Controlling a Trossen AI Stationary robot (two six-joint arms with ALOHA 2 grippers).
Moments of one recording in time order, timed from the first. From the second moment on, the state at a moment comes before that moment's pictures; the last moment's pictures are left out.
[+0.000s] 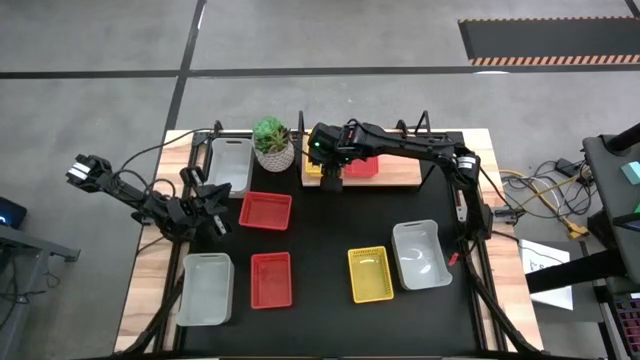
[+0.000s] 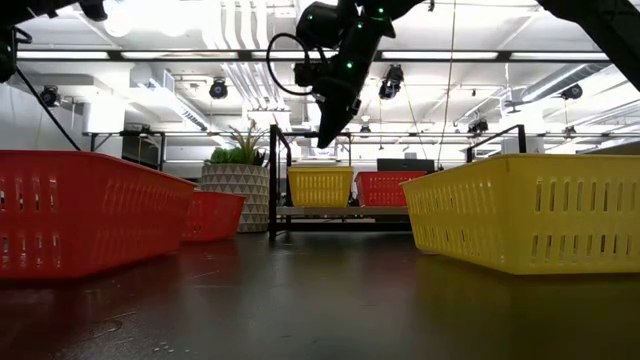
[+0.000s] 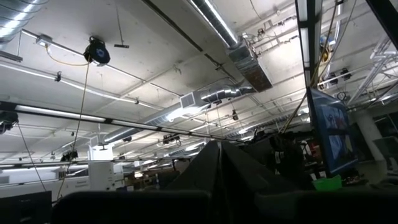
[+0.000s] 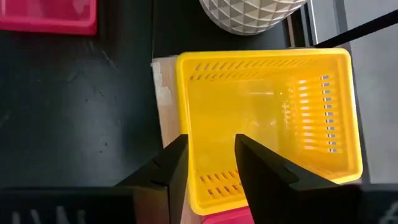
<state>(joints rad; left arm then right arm) -0.43 0.71 0.13 1.46 -0.61 0.82 -0.30 2.06 1.93 -0.97 0.10 -0.25</state>
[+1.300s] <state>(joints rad) -0.43 0.65 0.06 1.46 -0.58 0.71 0.20 1.99 1.88 -0.95 0.21 -0.09</state>
